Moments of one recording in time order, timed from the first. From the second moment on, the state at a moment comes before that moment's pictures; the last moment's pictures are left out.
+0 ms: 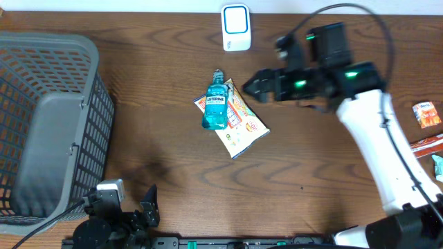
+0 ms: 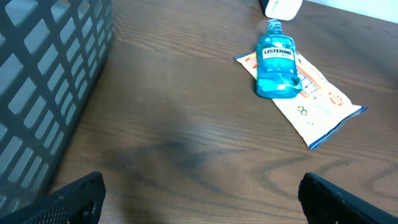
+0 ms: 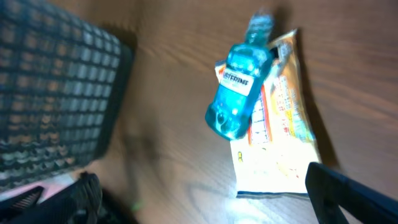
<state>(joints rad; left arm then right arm) -0.21 0.00 0.60 -1.14 -0.04 -0.30 0.33 1.62 1.51 -0.87 -0.55 0.25</state>
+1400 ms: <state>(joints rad) -0.21 0.00 0.60 -1.14 -0.04 -0.30 0.78 2.17 1.49 -0.44 0.45 0.68</state>
